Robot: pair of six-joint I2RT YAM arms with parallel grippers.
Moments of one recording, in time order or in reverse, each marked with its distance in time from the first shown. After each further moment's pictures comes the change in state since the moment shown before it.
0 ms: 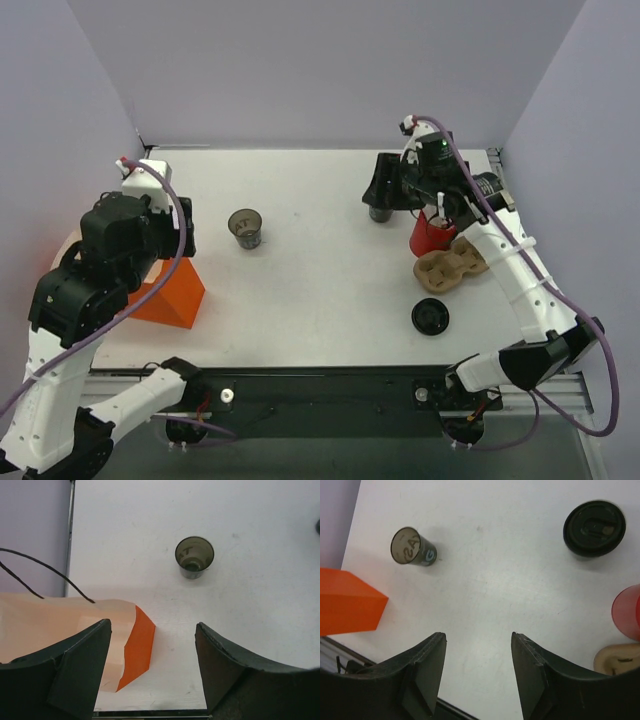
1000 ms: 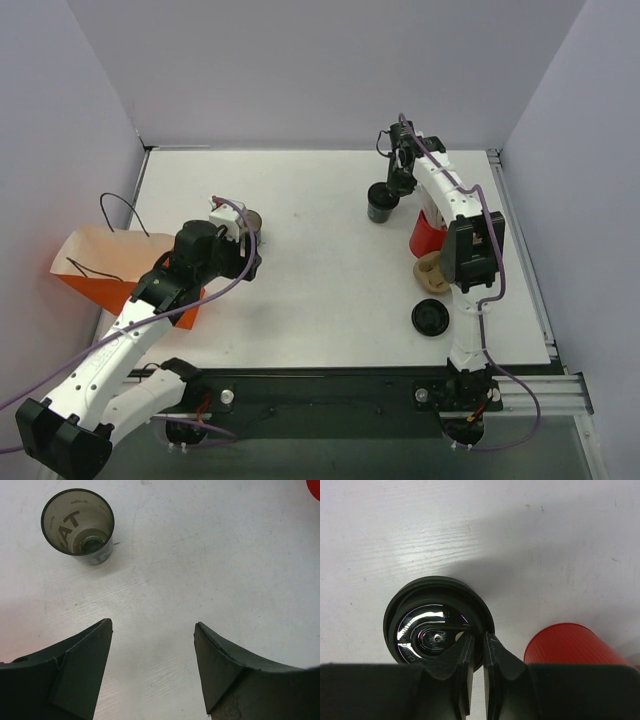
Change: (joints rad) left arm -0.003 -0.034 -0.751 0.612 0.382 -0.039; right arm -0.194 0.756 0.377 -0.048 0.296 -0.031
